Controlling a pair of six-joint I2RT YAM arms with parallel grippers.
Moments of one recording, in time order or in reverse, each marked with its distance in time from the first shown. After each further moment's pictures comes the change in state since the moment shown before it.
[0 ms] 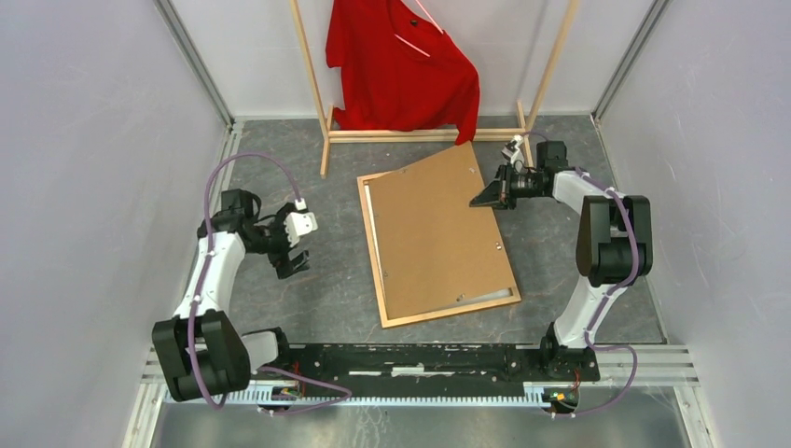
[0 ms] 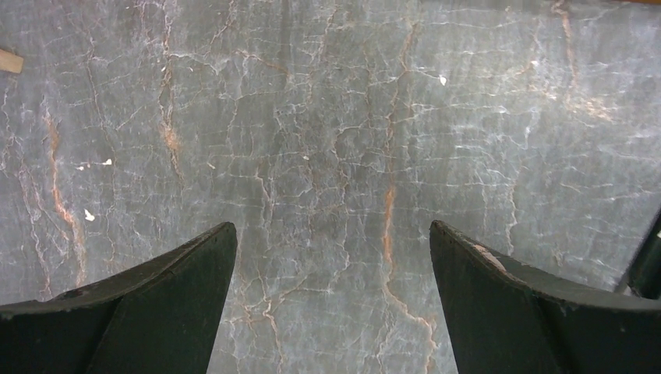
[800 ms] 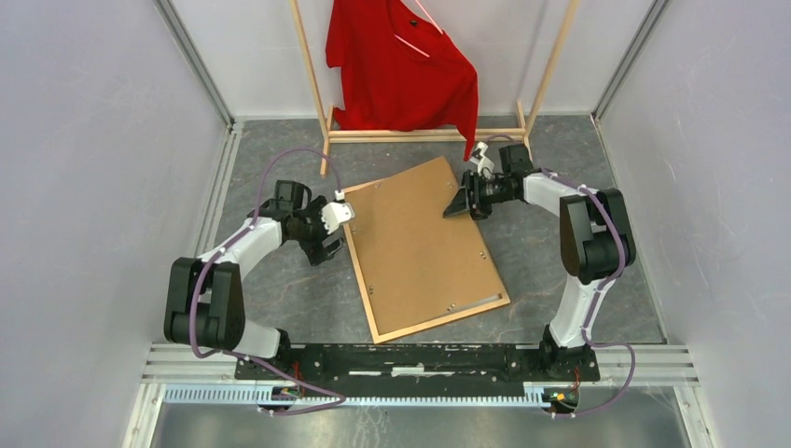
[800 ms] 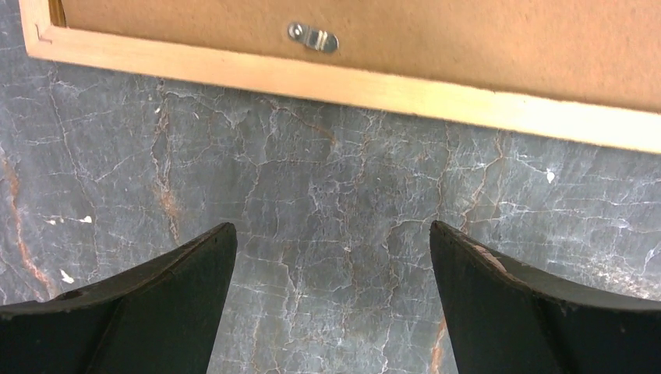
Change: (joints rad) left arm -0.312 0.249 -0.049 0.478 -0.297 -0.407; right arm 0.180 0.045 0.012 0.055 0.168 -0.017
